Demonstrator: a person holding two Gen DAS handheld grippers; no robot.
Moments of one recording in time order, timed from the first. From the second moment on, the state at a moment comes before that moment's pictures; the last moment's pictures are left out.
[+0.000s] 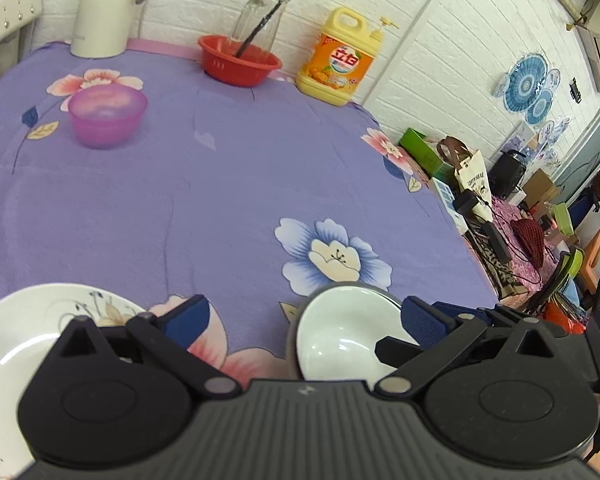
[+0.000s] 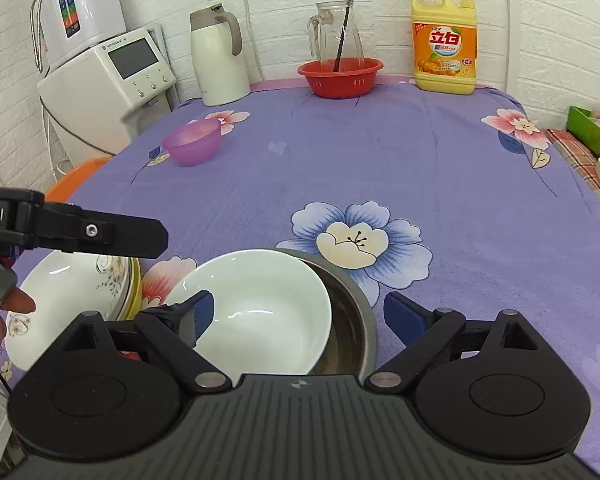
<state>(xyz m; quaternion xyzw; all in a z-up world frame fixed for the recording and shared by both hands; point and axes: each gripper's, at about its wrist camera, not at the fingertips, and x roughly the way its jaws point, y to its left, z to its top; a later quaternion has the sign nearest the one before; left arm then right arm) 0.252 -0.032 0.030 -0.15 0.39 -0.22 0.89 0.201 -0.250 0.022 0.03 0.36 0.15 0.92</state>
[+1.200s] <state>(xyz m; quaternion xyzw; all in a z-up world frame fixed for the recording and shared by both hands) 0.415 0.173 -0.001 -0.18 0.37 -0.07 0.91 0.425 -0.033 -0.007 -0.09 0.41 0.23 0.88</state>
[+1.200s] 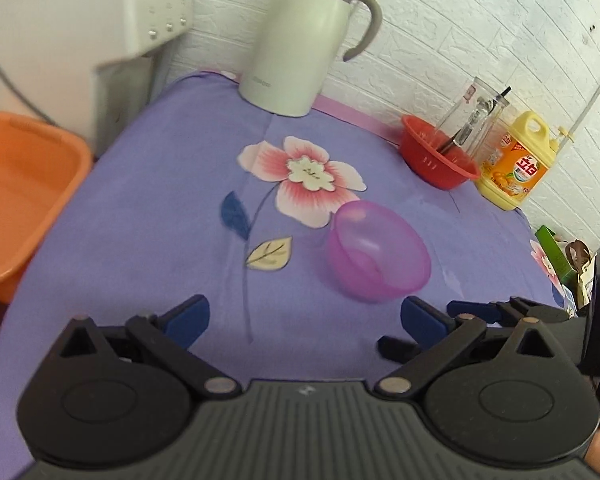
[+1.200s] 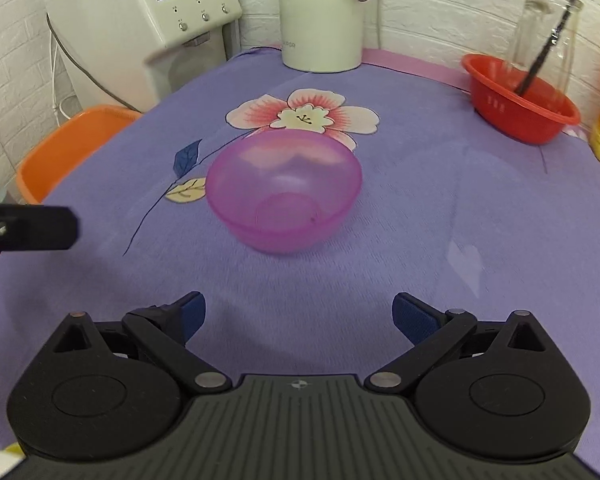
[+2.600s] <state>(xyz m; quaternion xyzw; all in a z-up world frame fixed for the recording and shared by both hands) 0.534 0.128 -0.046 -0.11 0.35 -0.18 0.91 0.463 -0.017 -0.023 -0.10 0.34 0.29 0.89</state>
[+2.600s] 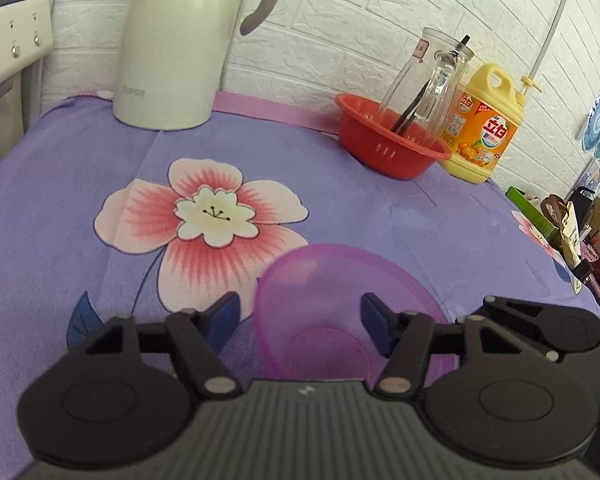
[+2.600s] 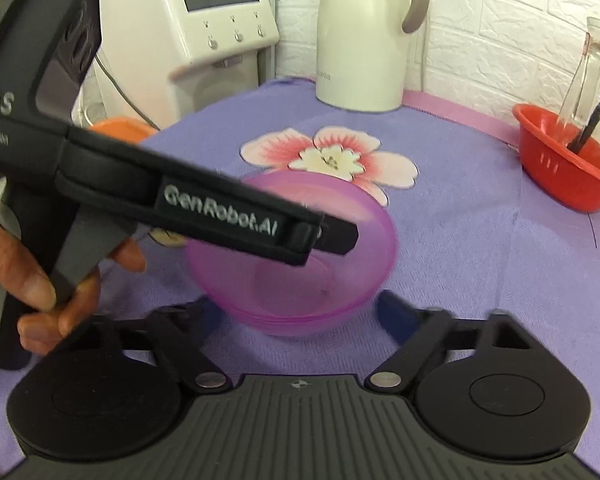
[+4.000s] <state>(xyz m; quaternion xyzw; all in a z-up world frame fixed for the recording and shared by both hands) 0.231 -0.115 0.003 -0.01 0.37 -0.33 0.87 0.173 -0.236 0.014 -0.04 0.31 0.20 0.93</state>
